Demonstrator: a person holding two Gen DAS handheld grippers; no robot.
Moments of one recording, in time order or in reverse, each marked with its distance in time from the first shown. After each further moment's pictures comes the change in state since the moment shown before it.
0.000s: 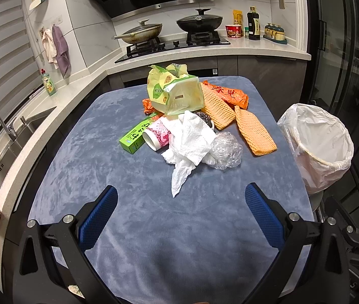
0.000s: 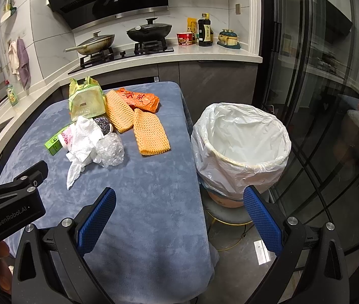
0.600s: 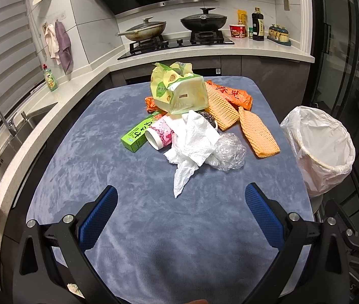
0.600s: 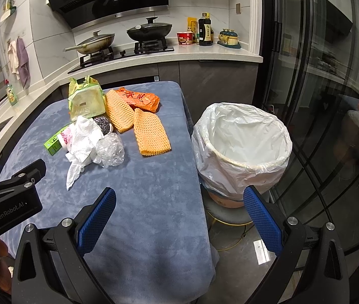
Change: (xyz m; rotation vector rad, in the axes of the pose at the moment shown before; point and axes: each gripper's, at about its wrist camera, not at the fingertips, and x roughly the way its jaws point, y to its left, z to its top) left arm 0.000 0.004 0.002 -0.023 0.008 0.003; right arm 0.001 0.000 0.002 -0.001 0.002 -0.001
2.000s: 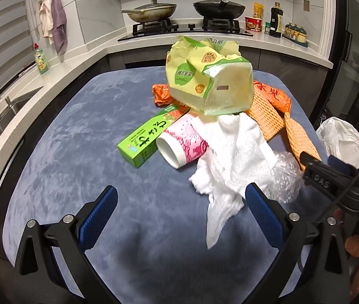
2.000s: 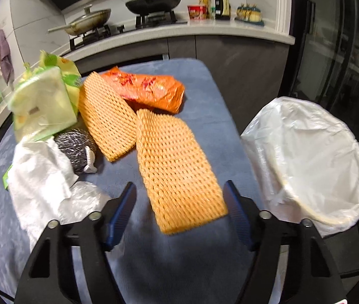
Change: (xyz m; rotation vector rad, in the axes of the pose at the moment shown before) left arm 0.127 0.053 0.031 -0.062 0.050 -0.047; right arm 0.207 0.064 0.070 0.019 0.129 0.036
